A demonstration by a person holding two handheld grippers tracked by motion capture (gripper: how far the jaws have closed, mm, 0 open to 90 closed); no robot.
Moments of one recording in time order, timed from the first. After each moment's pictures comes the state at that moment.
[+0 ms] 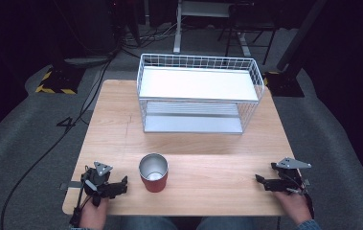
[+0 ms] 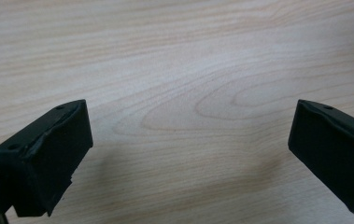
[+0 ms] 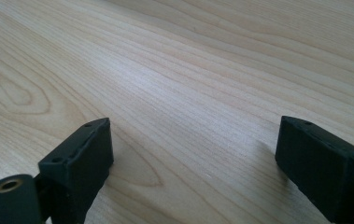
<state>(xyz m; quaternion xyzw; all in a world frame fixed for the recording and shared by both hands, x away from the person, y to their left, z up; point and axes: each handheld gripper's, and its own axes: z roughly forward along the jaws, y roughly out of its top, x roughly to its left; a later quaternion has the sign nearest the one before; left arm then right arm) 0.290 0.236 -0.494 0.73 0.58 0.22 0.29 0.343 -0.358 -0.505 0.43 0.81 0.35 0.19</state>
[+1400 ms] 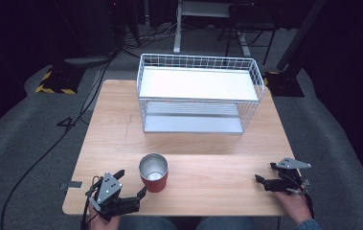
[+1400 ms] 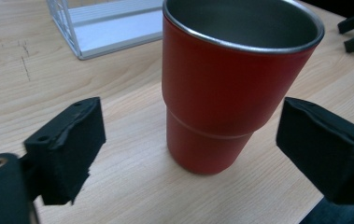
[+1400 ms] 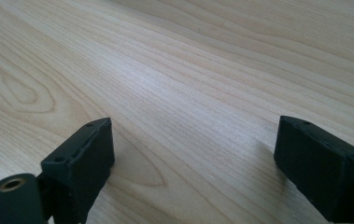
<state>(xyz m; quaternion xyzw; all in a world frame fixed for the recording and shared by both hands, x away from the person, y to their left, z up) 0.237 0.190 -0.448 0.75 0.43 0.21 0.46 0.343 -0.358 -0.505 0.43 0.81 0.35 0.19</state>
